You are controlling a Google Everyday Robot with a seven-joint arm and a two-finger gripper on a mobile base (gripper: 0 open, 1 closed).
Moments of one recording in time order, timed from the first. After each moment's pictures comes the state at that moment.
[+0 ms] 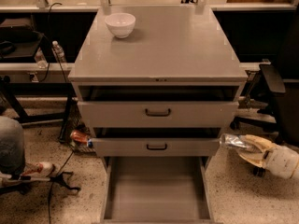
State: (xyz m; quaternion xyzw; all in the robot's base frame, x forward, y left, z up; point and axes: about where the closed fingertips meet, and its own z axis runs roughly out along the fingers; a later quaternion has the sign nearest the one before) arm 0.514 -0.354 0.620 -0.64 0.41 -0.08 0.65
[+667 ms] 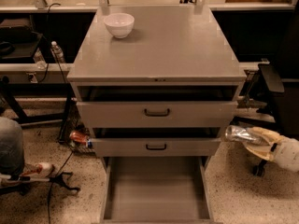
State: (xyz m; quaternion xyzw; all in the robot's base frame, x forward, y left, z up) arm 0.522 -0.366 0.653 -0.63 0.41 -0.10 0.65
